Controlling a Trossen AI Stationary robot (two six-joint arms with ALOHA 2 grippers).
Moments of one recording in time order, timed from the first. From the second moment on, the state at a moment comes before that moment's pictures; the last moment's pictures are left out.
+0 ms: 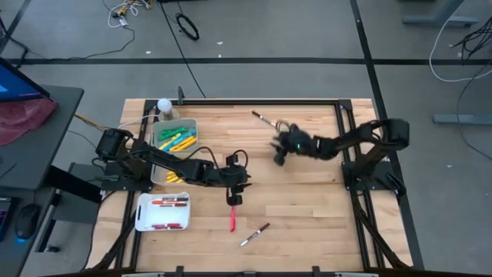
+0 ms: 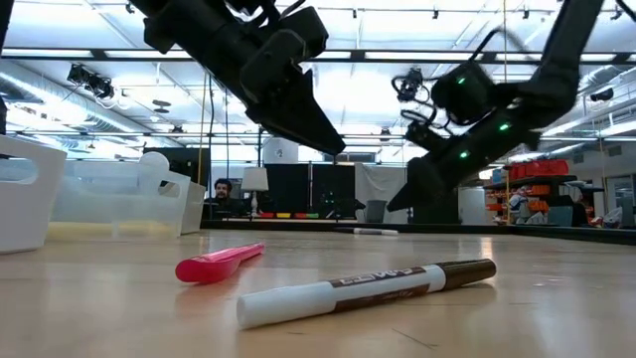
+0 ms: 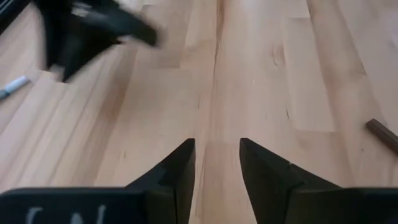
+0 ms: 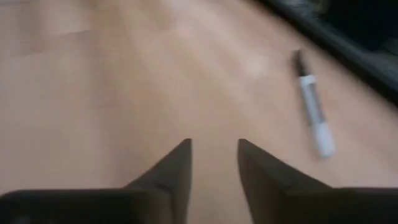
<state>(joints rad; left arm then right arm) -0.20 1.71 0.97 0.09 -0.31 -0.12 -0.25 1.61 0.45 0.59 0.23 0.03</state>
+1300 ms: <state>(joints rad) -0.21 1.71 0.97 0.08 -0.32 -0.13 -0.83 1.86 0.97 -0.07 -0.10 -0.35</state>
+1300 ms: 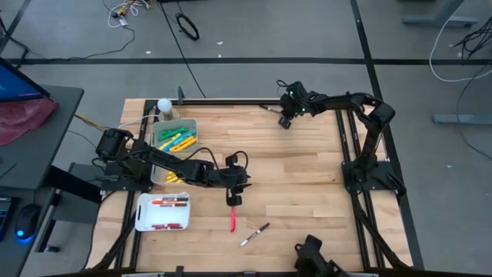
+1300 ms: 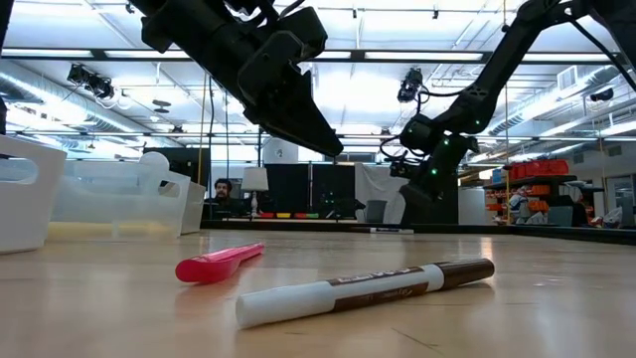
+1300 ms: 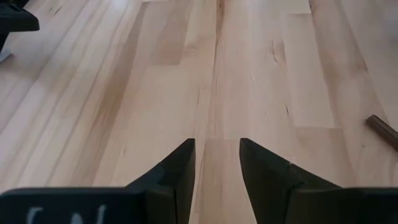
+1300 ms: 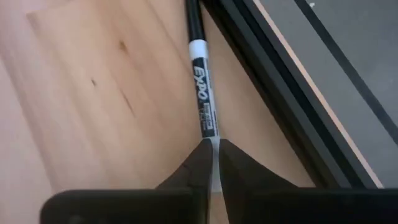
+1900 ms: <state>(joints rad) -0.21 1.71 0.97 0.08 -0.32 -0.13 -0.84 2.02 1.27 -0.48 -0.13 -0.48</state>
